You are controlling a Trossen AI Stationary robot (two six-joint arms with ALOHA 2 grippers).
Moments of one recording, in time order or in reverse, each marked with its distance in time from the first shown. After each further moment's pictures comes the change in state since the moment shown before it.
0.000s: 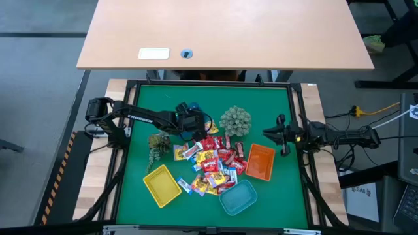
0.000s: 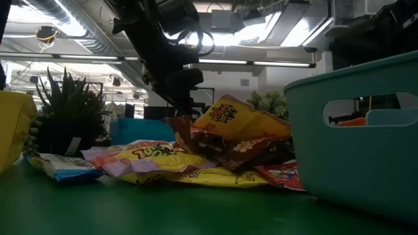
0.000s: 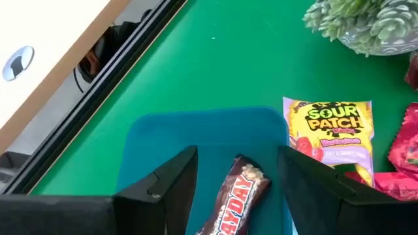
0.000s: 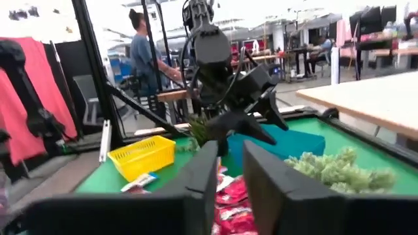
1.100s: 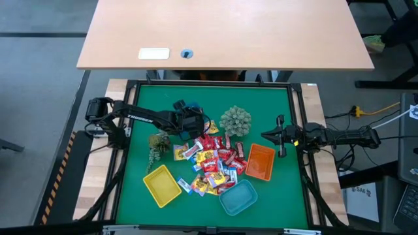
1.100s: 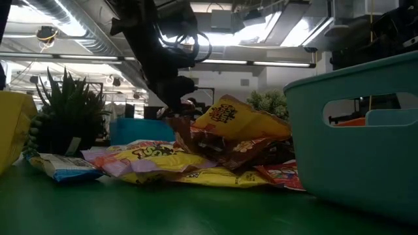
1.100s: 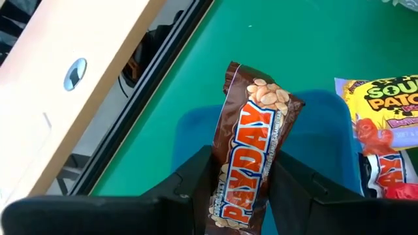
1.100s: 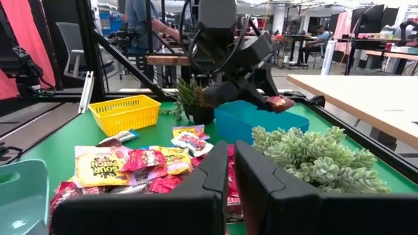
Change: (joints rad) left arm 0.004 0.000 0.000 -0.075 -0.124 0.083; right arm 0.000 0.000 0.000 -0.122 0.000 -0.184
